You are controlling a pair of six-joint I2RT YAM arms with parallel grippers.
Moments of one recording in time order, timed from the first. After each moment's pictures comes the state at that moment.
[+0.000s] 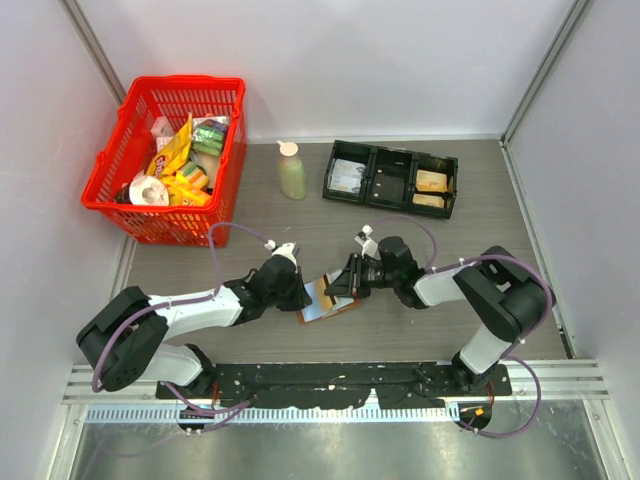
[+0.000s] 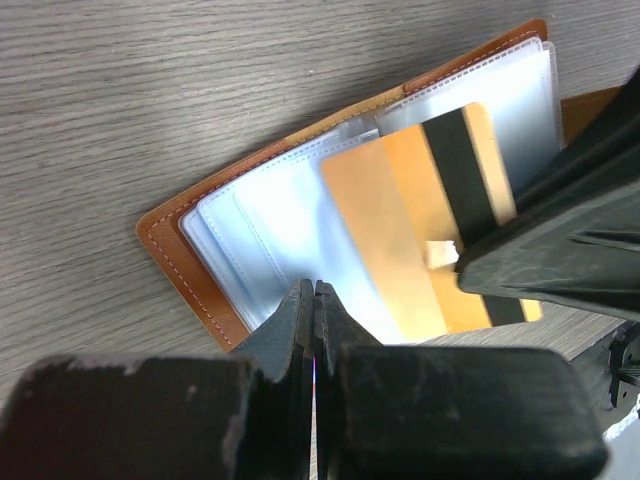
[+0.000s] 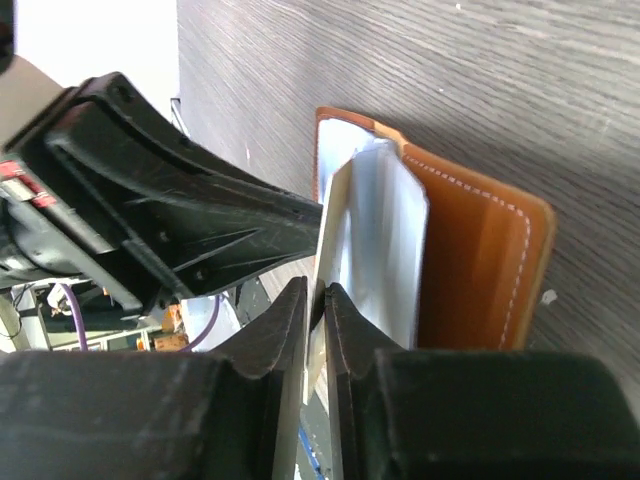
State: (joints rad) left arm -0.83 1.35 0.51 0.05 -0.03 -0.78; right arm 0.63 1.69 0.48 0.69 -0.66 0.95
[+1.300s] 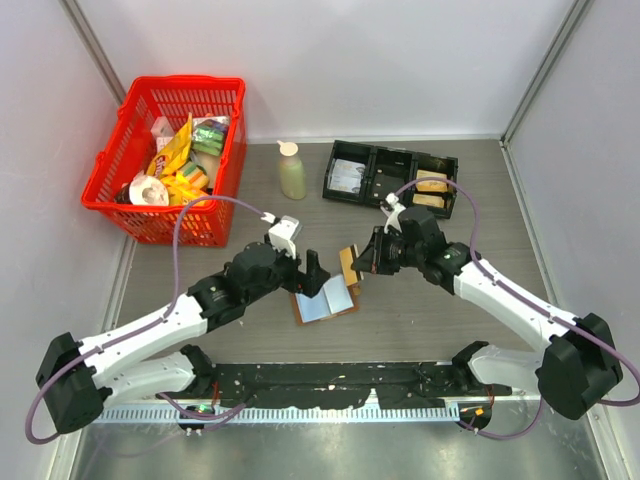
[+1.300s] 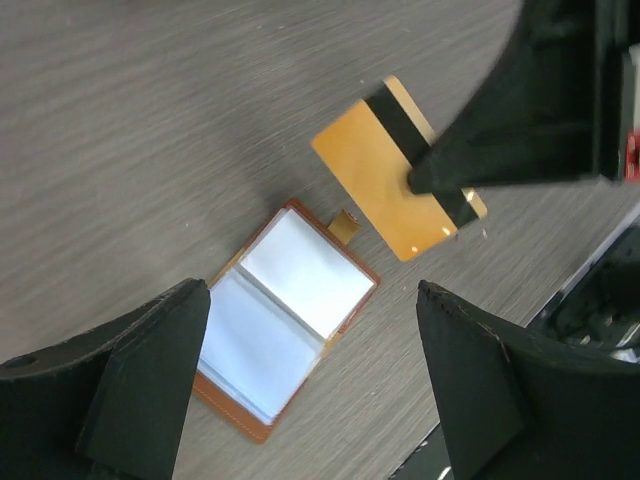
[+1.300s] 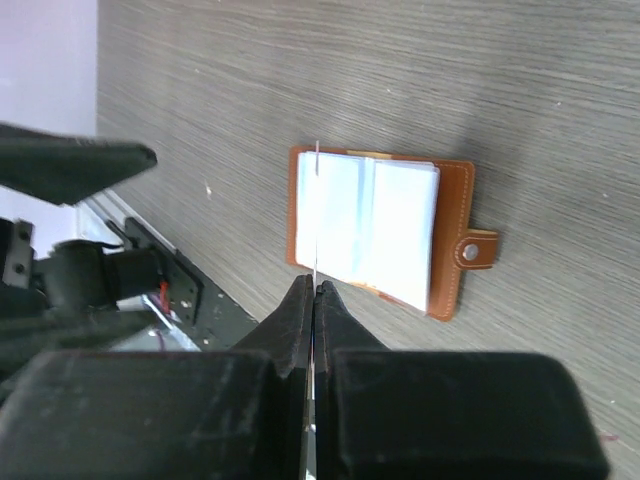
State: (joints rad) left arm -0.87 1.01 0.66 -0.07 -0.10 -0.46; right arm 0.57 1.17 0.76 -0.25 -0.37 0.64
